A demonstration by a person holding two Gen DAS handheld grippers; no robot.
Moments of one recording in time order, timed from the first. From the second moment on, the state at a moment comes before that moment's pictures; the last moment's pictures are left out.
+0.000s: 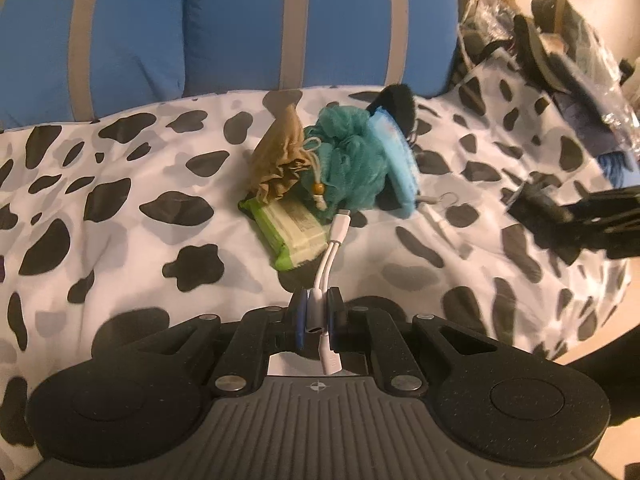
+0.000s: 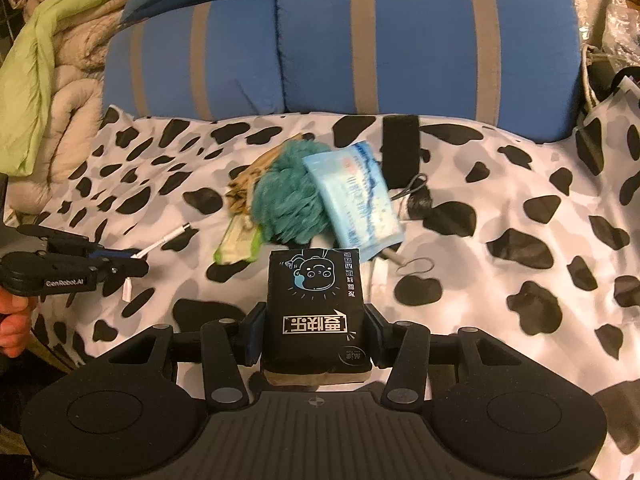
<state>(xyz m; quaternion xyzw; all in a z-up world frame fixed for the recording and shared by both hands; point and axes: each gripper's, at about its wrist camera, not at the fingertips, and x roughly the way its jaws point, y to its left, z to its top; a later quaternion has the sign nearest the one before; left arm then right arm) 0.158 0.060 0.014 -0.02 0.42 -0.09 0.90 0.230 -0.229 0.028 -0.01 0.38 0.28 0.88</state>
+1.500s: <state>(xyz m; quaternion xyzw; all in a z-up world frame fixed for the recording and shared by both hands) 0.036 0.007 -0.019 -0.03 0.56 -0.15 0.82 0.080 -0.173 -0.036 -0.14 0.52 0.34 0.77</state>
